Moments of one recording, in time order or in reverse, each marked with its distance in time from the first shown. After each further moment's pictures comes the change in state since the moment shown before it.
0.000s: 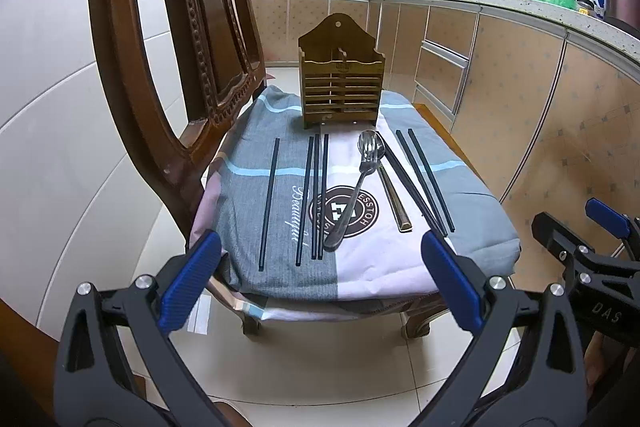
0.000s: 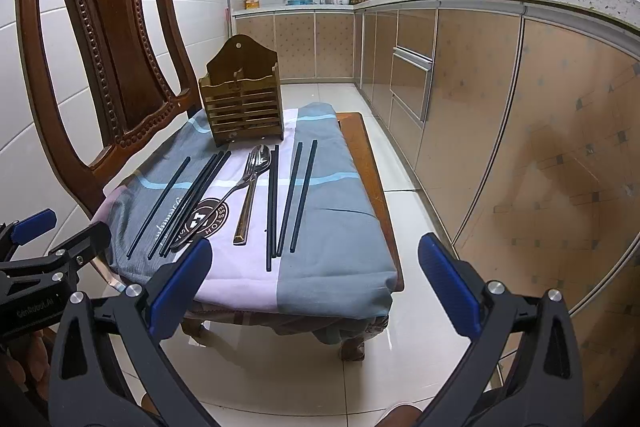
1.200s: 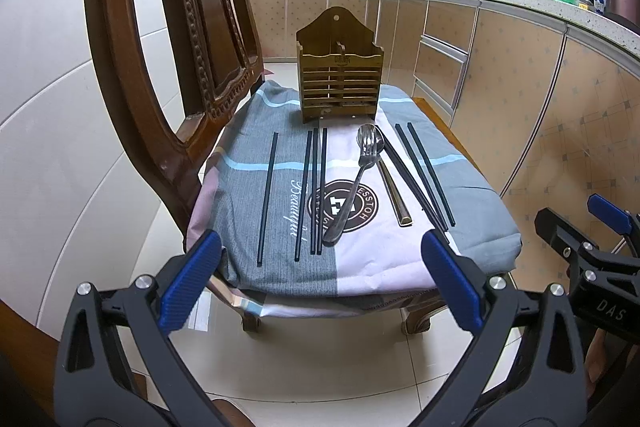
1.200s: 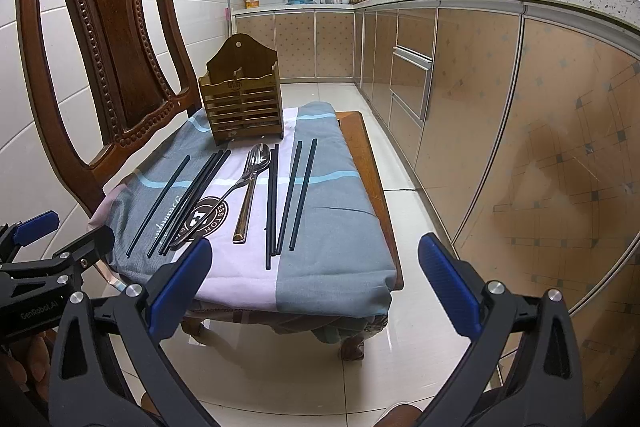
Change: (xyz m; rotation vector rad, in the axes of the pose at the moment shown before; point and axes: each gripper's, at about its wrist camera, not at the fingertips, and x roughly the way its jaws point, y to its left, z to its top) left arm 0.001 -0.001 -0.002 0.006 0.016 -0.001; right arm 0.001 -0.001 -0.001 0.000 0.003 0.002
